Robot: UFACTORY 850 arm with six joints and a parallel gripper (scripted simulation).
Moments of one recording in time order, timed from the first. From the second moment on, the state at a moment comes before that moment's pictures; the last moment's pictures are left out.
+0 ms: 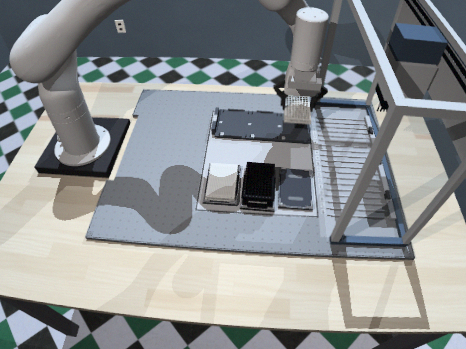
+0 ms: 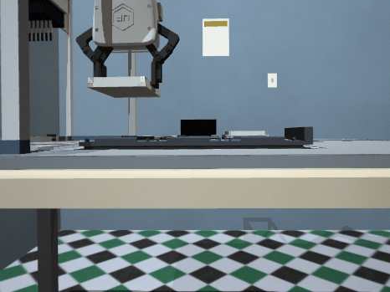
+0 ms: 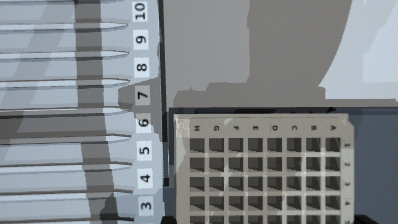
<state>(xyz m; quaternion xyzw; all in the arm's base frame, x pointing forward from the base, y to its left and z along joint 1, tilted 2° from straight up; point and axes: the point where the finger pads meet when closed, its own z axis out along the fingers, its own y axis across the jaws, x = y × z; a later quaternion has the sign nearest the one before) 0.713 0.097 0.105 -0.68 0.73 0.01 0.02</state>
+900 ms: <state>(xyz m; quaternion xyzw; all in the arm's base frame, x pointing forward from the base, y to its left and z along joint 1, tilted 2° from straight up) 0.713 0.098 0.066 -0.68 0.73 0.01 0.02</state>
